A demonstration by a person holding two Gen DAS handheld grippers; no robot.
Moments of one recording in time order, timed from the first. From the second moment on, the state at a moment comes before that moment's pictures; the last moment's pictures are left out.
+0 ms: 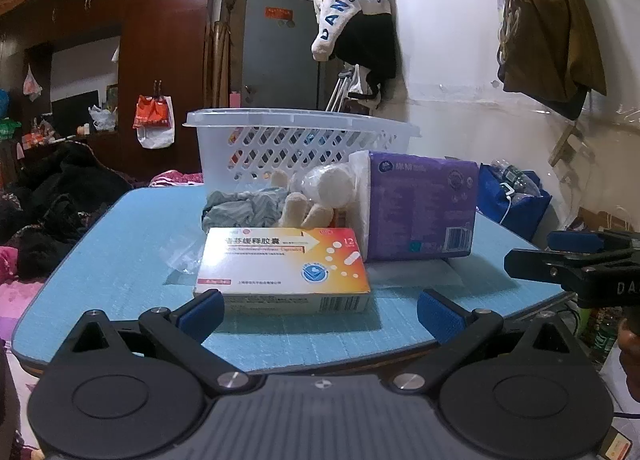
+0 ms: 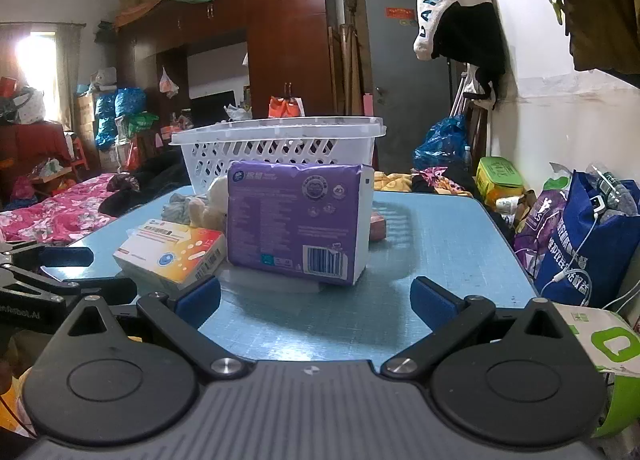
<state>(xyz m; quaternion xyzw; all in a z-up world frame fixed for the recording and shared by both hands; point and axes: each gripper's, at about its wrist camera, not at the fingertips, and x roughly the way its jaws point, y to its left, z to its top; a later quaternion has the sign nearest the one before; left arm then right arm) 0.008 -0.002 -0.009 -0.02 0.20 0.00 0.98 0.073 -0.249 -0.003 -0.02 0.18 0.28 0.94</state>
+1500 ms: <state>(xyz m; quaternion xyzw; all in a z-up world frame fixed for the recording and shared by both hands) 0.012 -0.003 -0.013 -0.01 0.21 0.00 0.98 0.077 -0.246 -0.008 -0.03 0.20 0.29 0.94</state>
